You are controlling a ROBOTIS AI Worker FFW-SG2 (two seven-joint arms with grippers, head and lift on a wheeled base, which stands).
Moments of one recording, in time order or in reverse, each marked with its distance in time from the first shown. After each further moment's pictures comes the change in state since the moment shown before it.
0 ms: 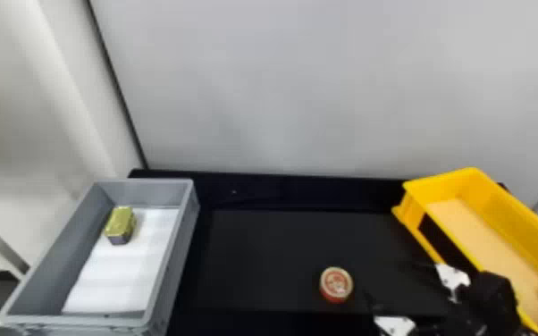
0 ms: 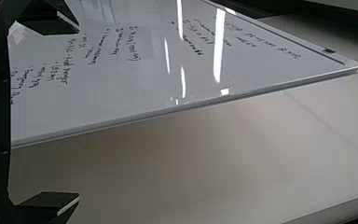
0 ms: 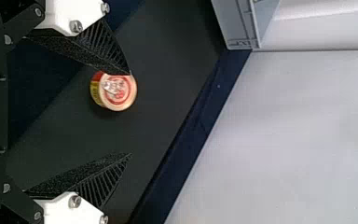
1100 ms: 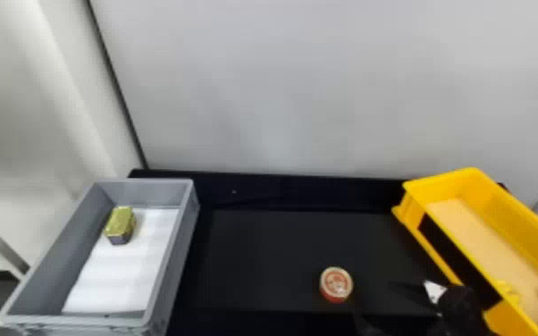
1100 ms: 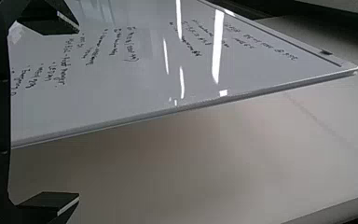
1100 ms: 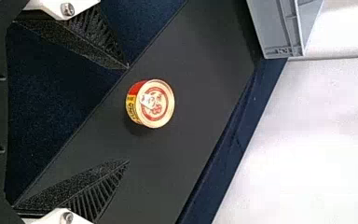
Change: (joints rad) left arm -0.003 0.000 0.003 -0.005 0.000 0.000 -0.004; right arm -0.093 0.016 0.058 0.219 0.058 -0.046 0.038
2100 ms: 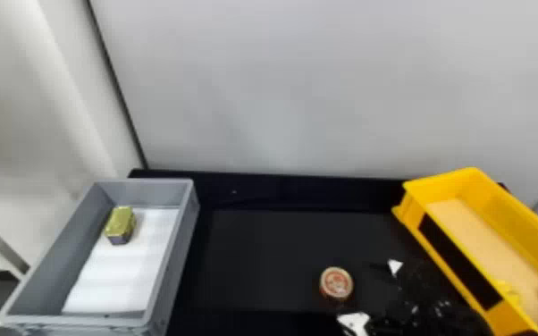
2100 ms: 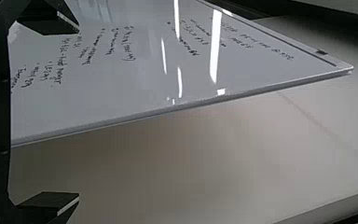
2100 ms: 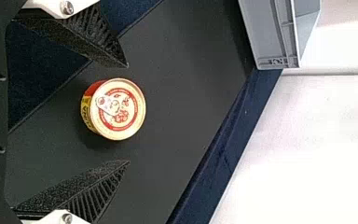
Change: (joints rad) left arm -0.002 0.000 -0.005 -0.003 -0.008 -0.004 -0.002; right arm -0.245 0.022 0.129 0.289 0.012 -0.093 0.002
